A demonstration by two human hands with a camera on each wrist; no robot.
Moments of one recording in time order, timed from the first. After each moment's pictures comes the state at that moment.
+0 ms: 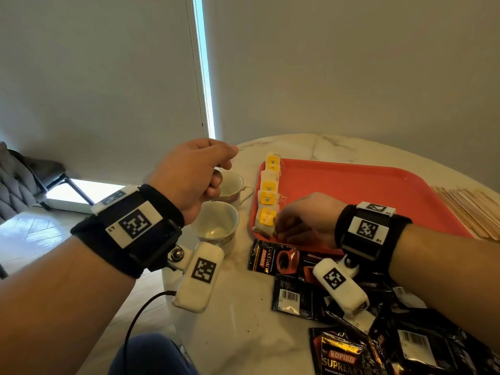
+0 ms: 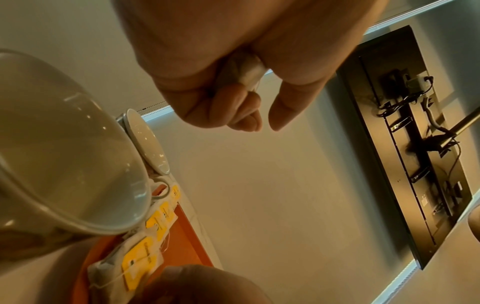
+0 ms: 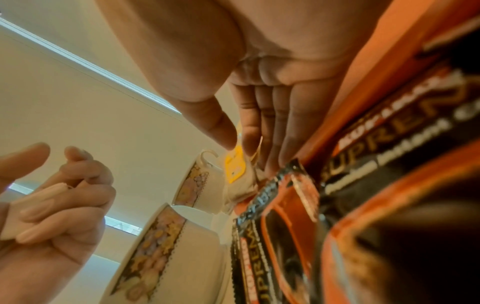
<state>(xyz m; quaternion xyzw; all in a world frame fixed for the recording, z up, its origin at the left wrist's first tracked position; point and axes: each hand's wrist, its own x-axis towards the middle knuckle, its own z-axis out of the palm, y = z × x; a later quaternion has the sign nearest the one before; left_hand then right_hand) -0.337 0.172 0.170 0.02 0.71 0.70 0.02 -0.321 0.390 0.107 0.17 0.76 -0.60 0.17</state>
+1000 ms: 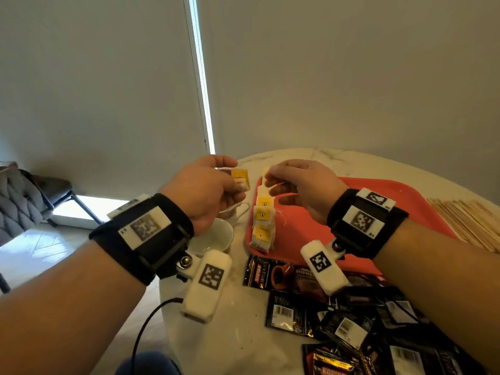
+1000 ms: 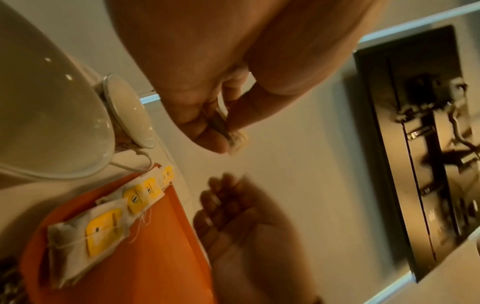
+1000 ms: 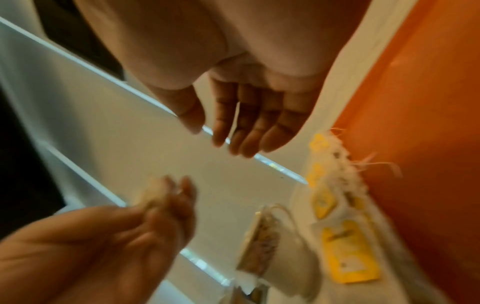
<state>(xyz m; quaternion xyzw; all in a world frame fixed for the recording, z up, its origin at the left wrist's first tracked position) -0.338 0.192 0.178 -0.01 0.68 0.73 0.08 -0.341 0.392 0.159 -0.01 0.73 -0.68 0.00</state>
